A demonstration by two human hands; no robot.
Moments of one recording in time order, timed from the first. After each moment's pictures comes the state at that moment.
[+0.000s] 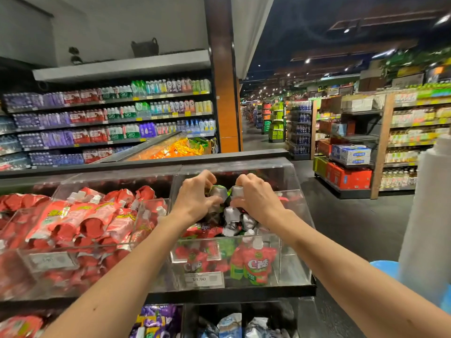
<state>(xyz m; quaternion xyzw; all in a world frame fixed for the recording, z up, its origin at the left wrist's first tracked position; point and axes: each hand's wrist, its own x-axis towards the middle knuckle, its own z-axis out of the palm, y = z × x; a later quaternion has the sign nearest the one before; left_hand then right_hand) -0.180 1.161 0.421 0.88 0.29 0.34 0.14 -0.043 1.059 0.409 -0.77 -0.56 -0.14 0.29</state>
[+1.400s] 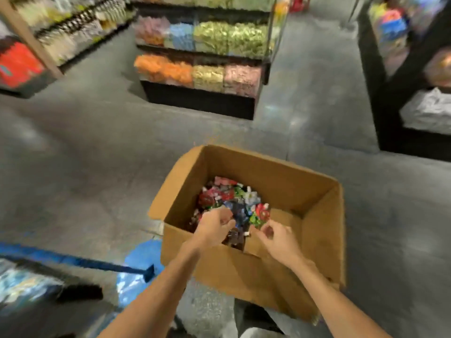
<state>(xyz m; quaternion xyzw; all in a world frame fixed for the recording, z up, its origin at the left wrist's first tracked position) 0.011 0.489 0.022 0.88 -0.17 -0.28 0.34 -0.103 0.317 0.005 -0.88 0.26 0.08 0.39</state>
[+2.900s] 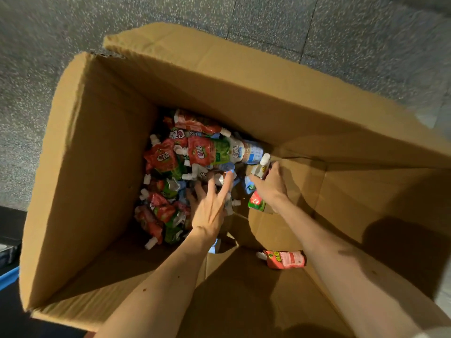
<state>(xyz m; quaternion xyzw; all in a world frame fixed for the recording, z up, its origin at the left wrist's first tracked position) 0.070 0.398 -0.268 0.91 -0.22 -0.35 0.05 0.057 0.224 -0.280 -0.68 0.53 0.25 0.44</state>
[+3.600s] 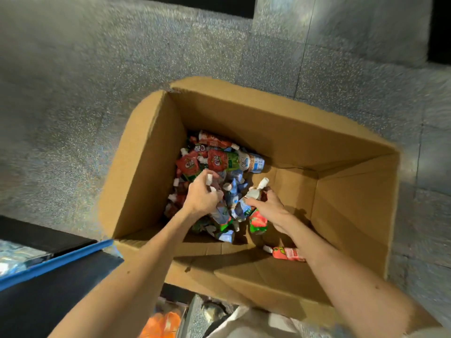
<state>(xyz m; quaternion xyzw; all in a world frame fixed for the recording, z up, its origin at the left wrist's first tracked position) 0.113 0.436 -0.127 0.85 -0.02 -0.36 0.38 0.003 0.267 -0.174 -0.62 0.44 0.25 0.59</state>
